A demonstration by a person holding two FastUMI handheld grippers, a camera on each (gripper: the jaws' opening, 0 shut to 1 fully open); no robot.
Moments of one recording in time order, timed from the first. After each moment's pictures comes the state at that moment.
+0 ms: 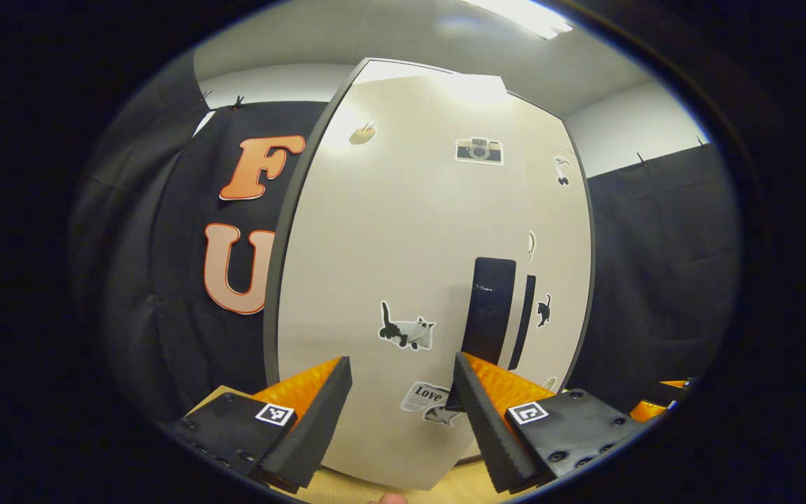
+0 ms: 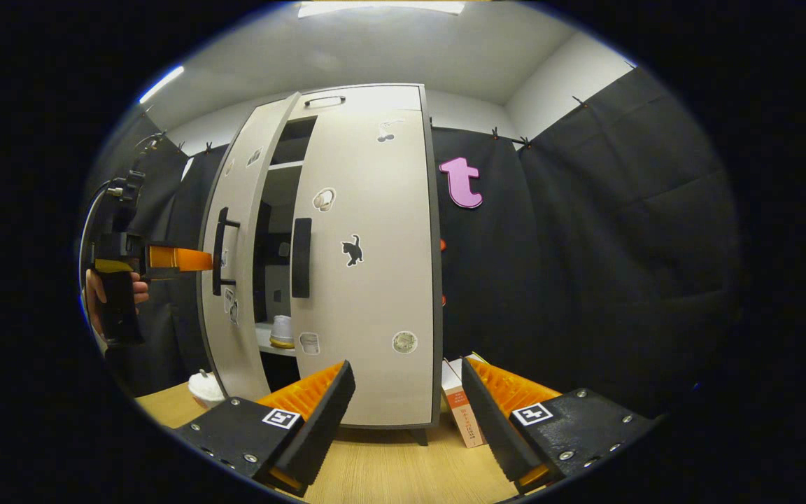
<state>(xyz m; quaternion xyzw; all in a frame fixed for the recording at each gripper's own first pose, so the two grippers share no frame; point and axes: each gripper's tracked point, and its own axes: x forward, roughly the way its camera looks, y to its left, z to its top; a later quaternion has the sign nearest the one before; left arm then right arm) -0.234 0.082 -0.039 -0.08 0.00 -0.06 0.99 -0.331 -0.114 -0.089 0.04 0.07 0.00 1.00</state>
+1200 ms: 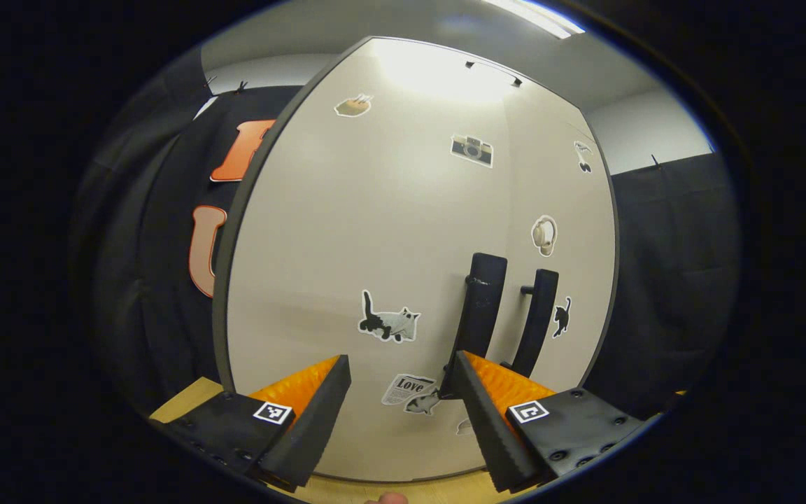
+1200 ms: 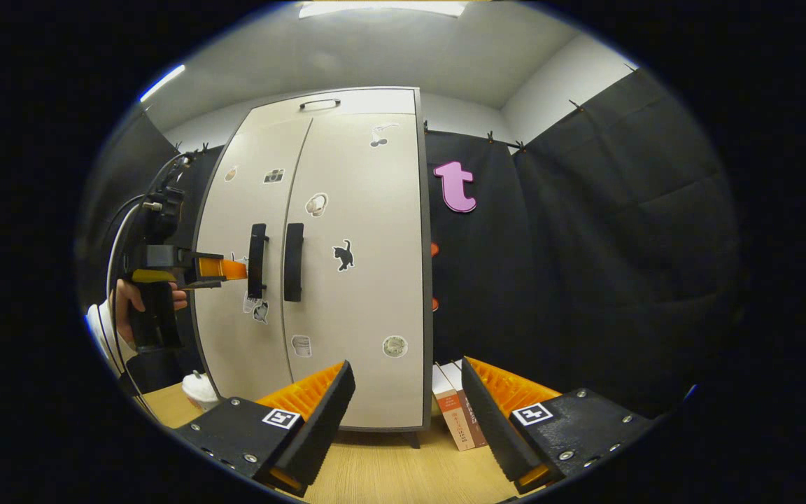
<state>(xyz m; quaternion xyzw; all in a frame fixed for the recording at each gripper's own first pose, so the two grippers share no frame) -0.191 0.064 -0.044 -0.10 0.00 -0.05 0.99 -0.334 -0.121 -0.082 0.03 0.06 -0.01 1.00</state>
